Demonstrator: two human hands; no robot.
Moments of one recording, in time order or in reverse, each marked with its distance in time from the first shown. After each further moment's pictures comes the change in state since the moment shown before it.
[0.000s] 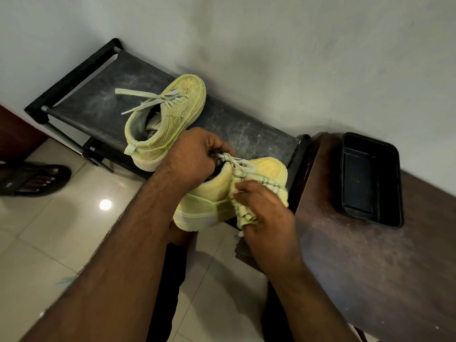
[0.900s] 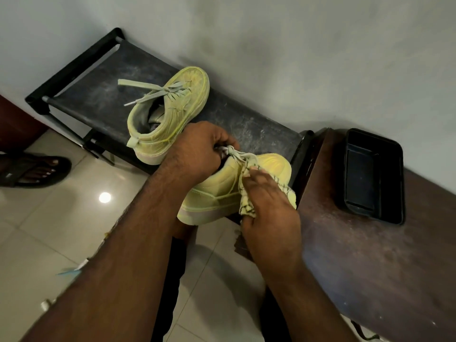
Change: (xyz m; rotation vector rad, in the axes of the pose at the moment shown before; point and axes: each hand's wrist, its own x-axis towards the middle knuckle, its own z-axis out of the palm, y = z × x) left_hand 0.005 -0.003 0.005 0.096 0.004 0.027; right_hand -0.003 -0.015 0.003 -0.332 -0.026 0.119
